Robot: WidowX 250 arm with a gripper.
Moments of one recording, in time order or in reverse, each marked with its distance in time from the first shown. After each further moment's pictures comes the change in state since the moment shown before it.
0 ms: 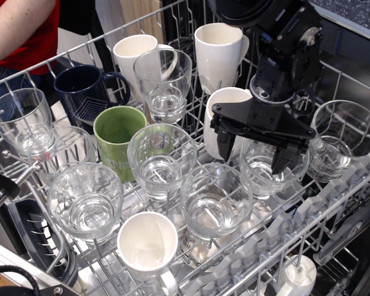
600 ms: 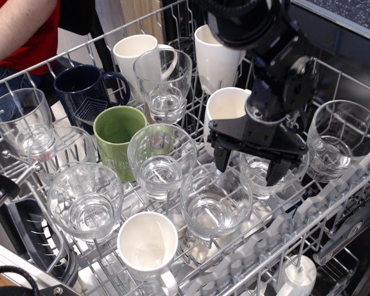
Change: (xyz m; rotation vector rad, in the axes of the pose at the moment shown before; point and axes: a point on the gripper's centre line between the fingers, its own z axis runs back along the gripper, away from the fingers) arm -0.001 0.001 -0.026 0.006 -0.038 0.014
